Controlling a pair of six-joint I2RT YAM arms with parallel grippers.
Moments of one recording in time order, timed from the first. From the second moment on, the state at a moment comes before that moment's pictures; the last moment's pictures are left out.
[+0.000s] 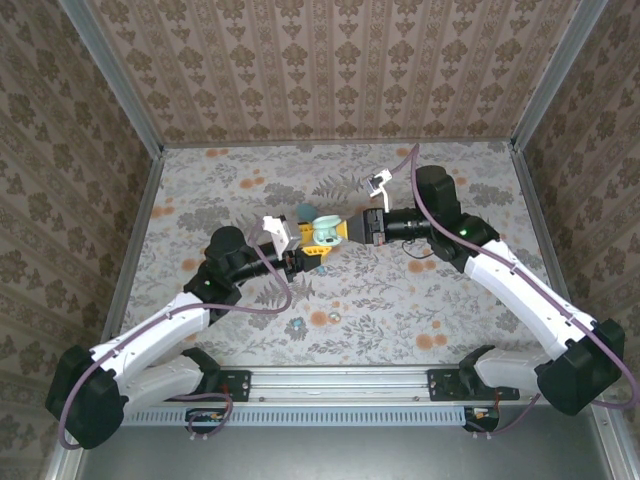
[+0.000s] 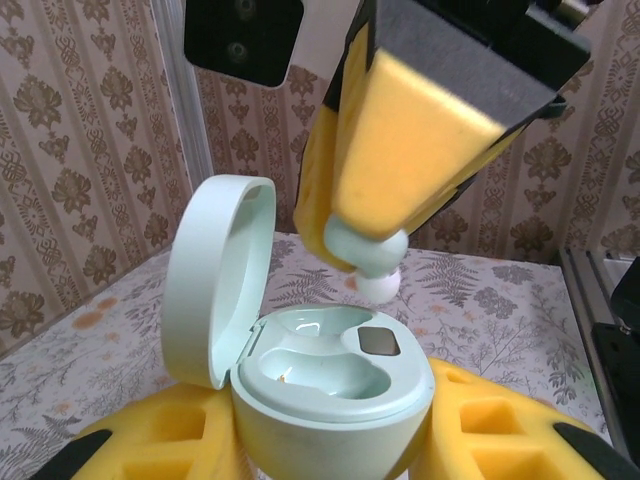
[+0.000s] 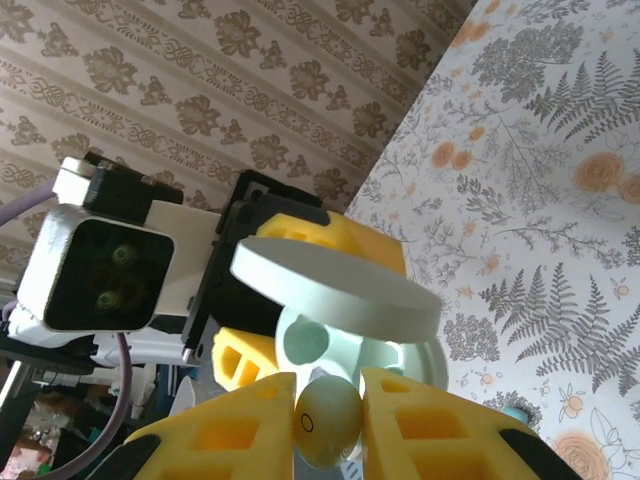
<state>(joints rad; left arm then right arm) -0.70 1.00 0.59 0.42 0.60 0.06 0.50 1.23 1.12 -0.31 -0.83 0.62</state>
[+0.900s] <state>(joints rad) -0.71 1.00 0.60 0.42 0.59 0.04 0.51 1.26 1.15 -0.32 -0.79 0.57</state>
